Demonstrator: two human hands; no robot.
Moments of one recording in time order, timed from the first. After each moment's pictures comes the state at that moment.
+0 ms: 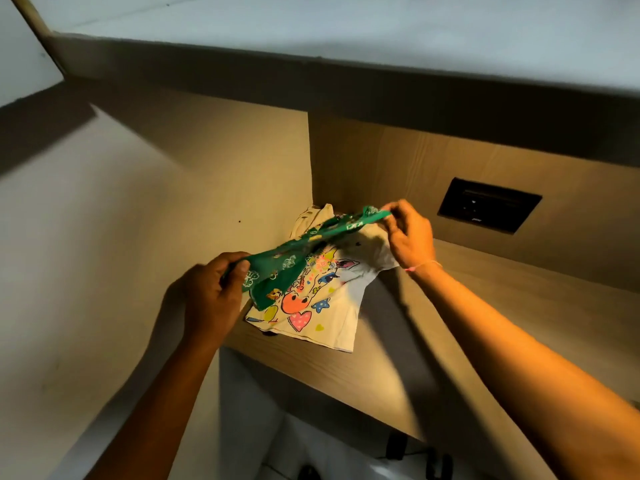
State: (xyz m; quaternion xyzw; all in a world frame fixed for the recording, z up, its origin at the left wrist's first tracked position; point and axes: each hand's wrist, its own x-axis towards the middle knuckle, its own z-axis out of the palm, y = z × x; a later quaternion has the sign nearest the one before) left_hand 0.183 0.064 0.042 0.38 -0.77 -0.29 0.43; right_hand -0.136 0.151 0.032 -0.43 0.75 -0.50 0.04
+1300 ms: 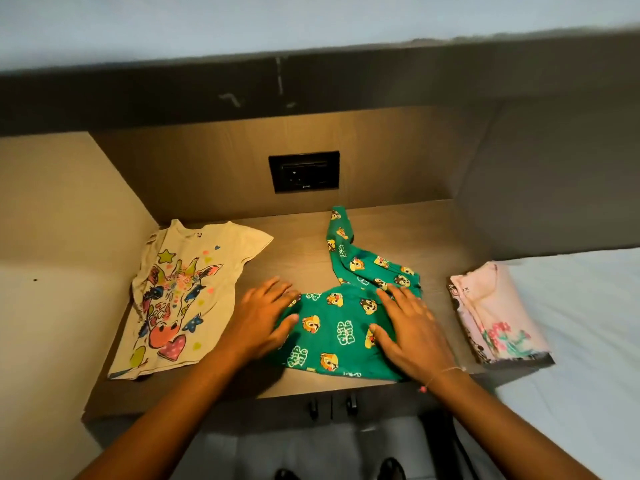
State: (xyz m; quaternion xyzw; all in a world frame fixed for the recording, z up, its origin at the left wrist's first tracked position) left_hand 0.006 0.188 -0.031 0.04 -0.99 -0.11 -0.03; right_hand -0.098 0.476 -0.040 -0.31 0.94 -0.14 0.07
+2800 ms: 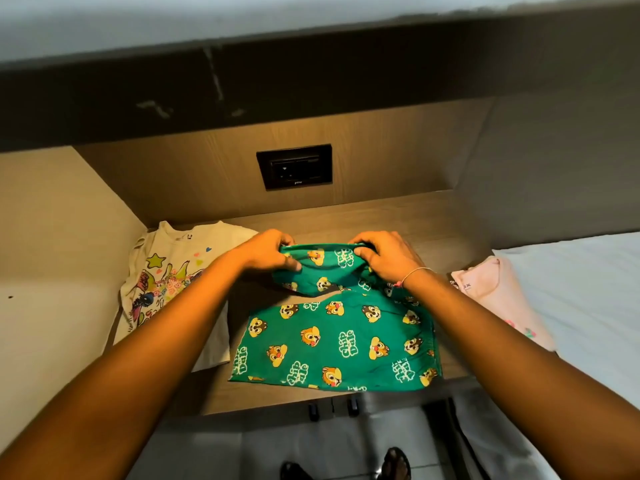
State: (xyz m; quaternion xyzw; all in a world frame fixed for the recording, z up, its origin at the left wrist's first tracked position) left_hand -0.124 0.145 0.021 0.11 -0.91 -0.34 -0.21; right_hand -0.215 0.404 0.000 -0.32 0.90 -0.28 0.12
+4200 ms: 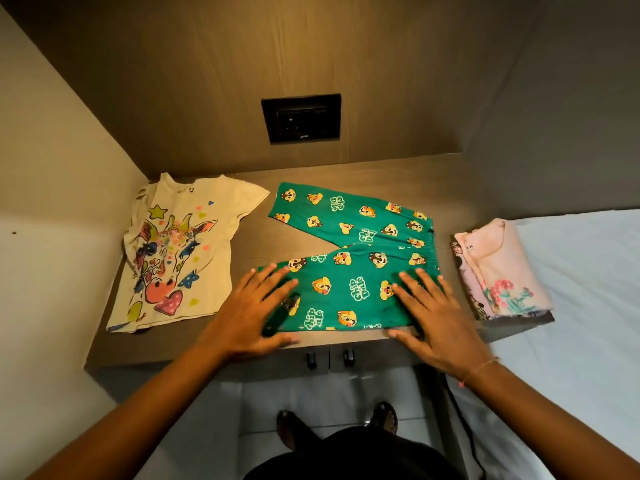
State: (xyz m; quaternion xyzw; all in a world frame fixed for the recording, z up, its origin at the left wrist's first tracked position) left_hand 0.059 0.196 -0.060 -0.07 -0.99 -0.09 -0.01; right_hand -0.082 0.538 -0.066 -0.43 0.90 -0.06 0.03
